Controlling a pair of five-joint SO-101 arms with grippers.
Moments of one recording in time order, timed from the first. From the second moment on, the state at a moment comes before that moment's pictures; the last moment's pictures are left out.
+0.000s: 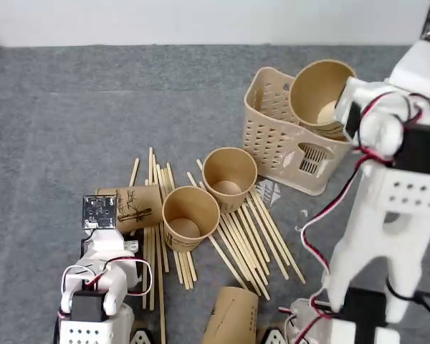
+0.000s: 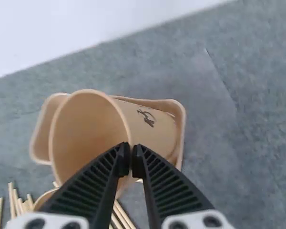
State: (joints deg) left arm -1.6 -103.1 97.4 72.0 10.2; right arm 7.4 -11.1 -31.2 93.0 -12.4
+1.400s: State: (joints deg) left arm -1.6 -103.1 97.4 72.0 10.2; right arm -23.8 -13.5 0.5 98.1 -21.5
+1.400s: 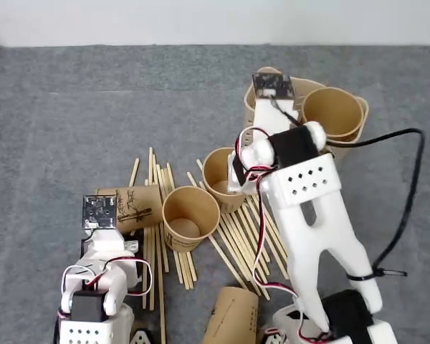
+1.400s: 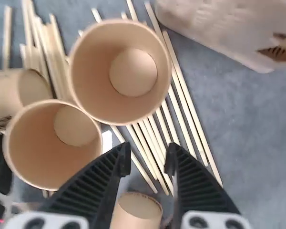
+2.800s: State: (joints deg) left arm -1.6 -103.1 97.4 72.0 10.2; right arm -14.9 -14.9 -30.6 100.5 -14.1
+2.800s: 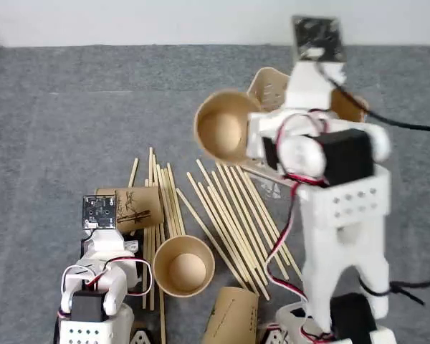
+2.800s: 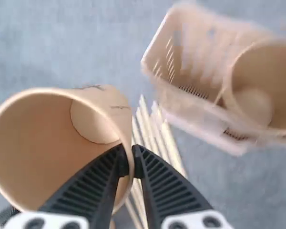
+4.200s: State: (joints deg) left arm -1.6 -103.1 97.4 72.0 10.2; right arm 9.2 -10.8 -29.5 89.6 -6.8
